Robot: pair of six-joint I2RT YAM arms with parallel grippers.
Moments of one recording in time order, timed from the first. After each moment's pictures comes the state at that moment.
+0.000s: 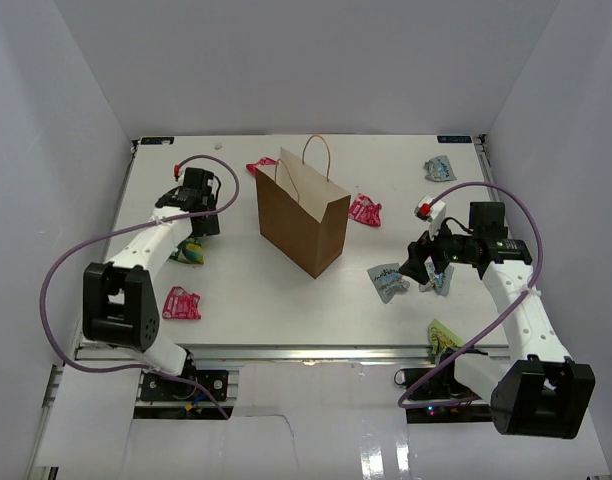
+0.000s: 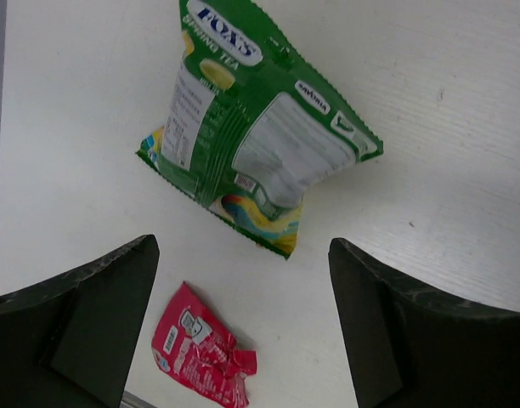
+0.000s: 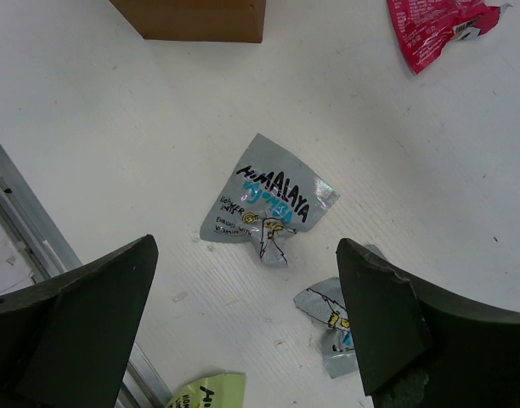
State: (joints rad) left arm -0.17 1.52 1.14 -0.65 -0.49 -0.26; right arm -0.03 1.06 0.85 -0.73 -0.77 -0.66
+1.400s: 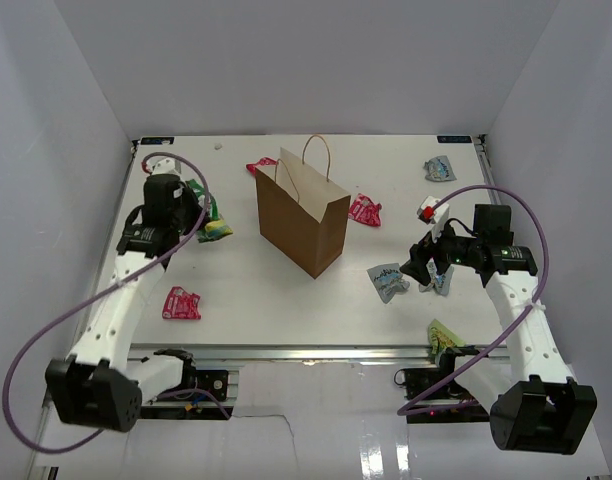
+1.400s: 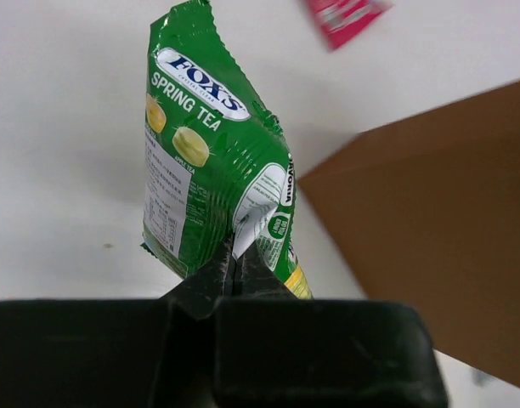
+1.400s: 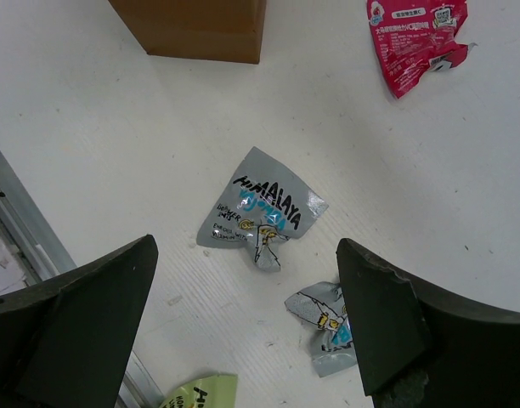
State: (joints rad) left arm -0.14 1.21 1.06 -0.52 -0.14 -0.41; right arm -0.03 0.98 0.85 -0.73 -0.78 -0.68
